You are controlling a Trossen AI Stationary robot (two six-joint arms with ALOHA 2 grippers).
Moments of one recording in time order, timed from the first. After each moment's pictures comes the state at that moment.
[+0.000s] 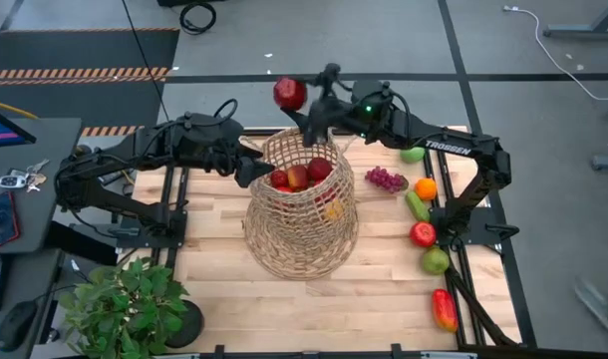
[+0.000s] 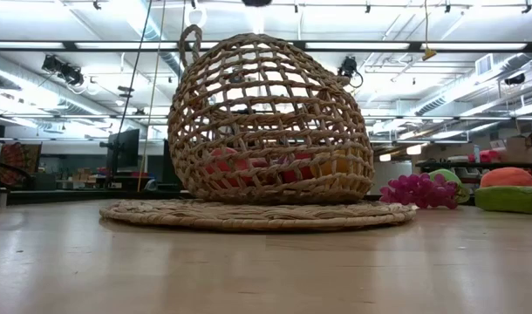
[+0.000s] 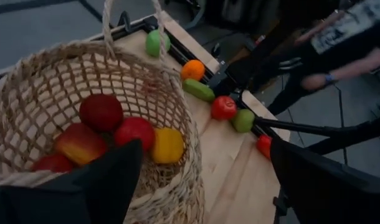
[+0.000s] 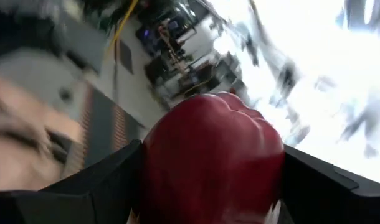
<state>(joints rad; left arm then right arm) 0.13 1.21 1.51 -0.76 -0.08 -0.66 -0.24 1.63 1.72 -0.01 0.22 -0.89</state>
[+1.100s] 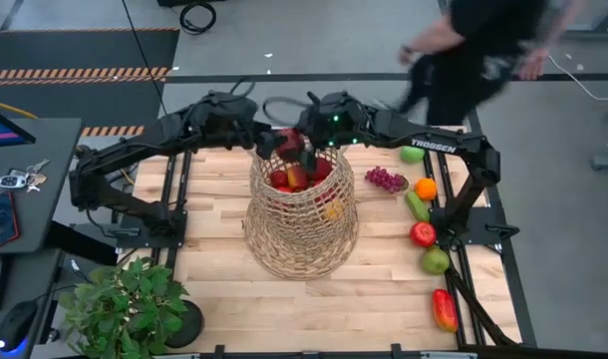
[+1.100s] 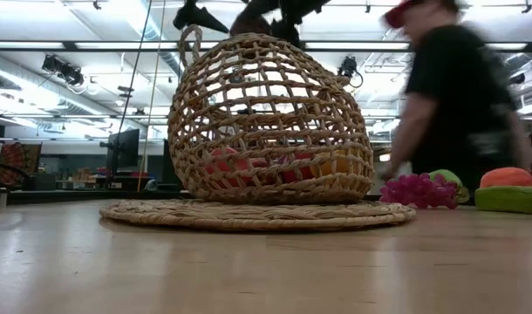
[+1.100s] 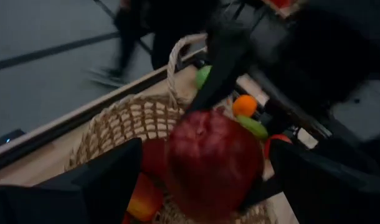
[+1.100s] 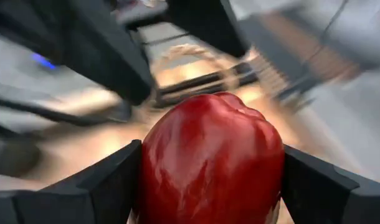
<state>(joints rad) 0.34 1.33 1.51 -0.65 -0.11 -0.52 -0.28 1.71 1.71 -0.45 -0.11 0.07</state>
